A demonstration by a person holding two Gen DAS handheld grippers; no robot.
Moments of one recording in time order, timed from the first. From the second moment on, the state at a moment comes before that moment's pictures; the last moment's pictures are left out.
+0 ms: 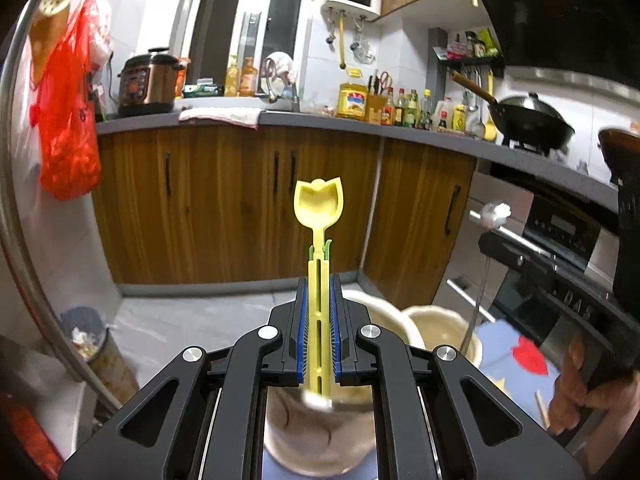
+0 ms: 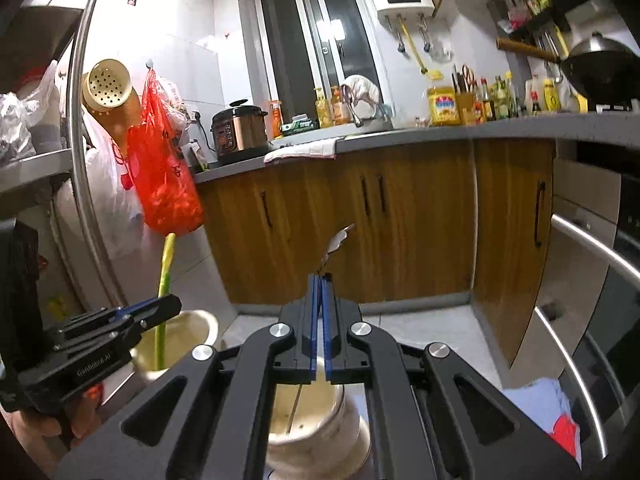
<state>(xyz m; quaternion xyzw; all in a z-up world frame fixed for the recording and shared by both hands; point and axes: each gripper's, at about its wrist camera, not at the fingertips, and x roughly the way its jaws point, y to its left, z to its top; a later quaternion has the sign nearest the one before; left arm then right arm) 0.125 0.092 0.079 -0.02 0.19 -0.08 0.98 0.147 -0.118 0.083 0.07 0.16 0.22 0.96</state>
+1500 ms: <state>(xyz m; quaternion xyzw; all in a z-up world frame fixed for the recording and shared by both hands) 0.062 0.074 0.100 0.03 0.15 -0.04 0.99 0.108 -0.128 0.084 0.08 0.20 0.20 0.96</state>
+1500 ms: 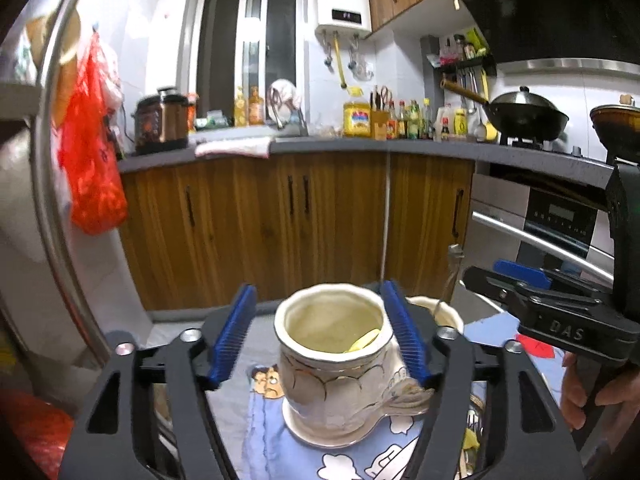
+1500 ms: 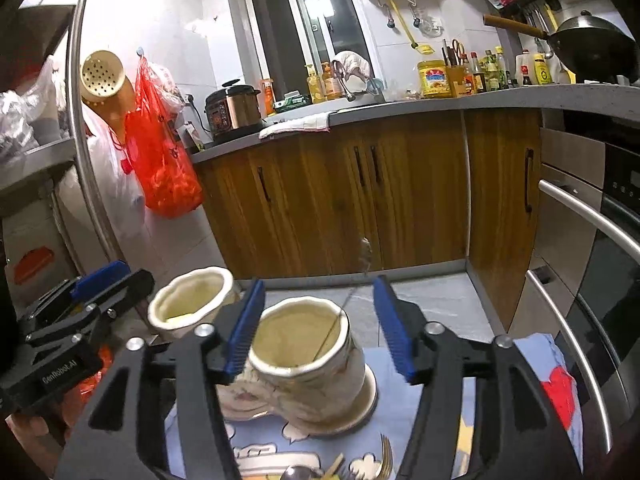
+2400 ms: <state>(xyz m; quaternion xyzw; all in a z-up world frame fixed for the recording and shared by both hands) -0.067 0.040 0.096 -0.01 0.16 -0.03 0.99 -0.027 -0.221 0.064 0.04 0.19 0.08 0.98</state>
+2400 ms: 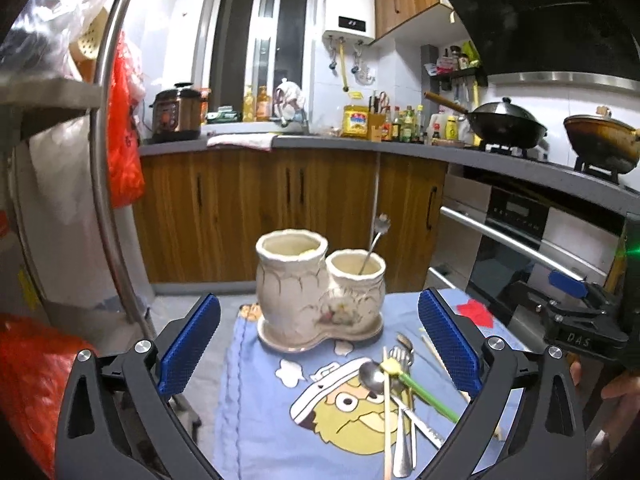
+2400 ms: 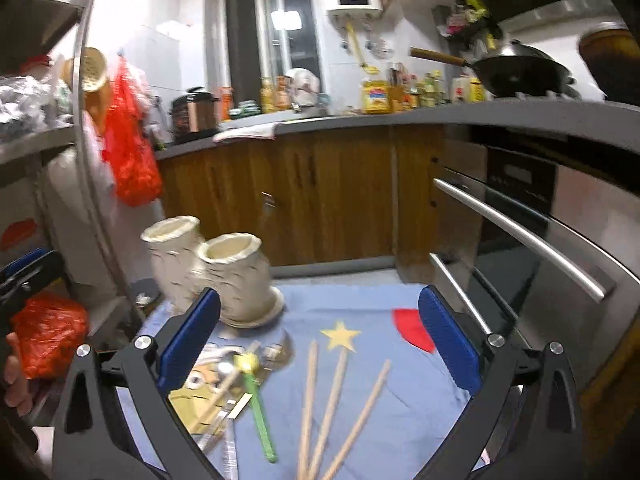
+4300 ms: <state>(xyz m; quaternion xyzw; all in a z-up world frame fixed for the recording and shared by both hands) -0.010 0.013 -0.001 0.03 0.27 -0.05 0.96 0.053 -0.232 -0.054 0.01 0.41 0.05 0.91</state>
